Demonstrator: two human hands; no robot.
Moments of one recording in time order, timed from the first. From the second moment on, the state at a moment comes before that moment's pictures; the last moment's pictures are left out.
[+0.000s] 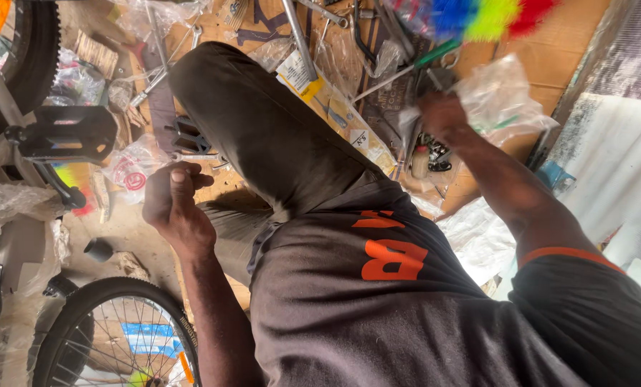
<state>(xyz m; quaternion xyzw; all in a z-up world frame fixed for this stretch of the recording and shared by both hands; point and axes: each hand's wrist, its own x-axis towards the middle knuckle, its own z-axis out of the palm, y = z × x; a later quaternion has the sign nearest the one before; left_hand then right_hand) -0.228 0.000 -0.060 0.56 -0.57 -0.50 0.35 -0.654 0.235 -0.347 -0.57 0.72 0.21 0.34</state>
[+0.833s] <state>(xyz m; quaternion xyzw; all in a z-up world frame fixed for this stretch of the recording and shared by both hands) -0.314 -0.044 -0.066 0.47 -0.54 -0.64 0.28 -0.811 0.152 -0.304 -0.40 0.84 -0.37 0.04</state>
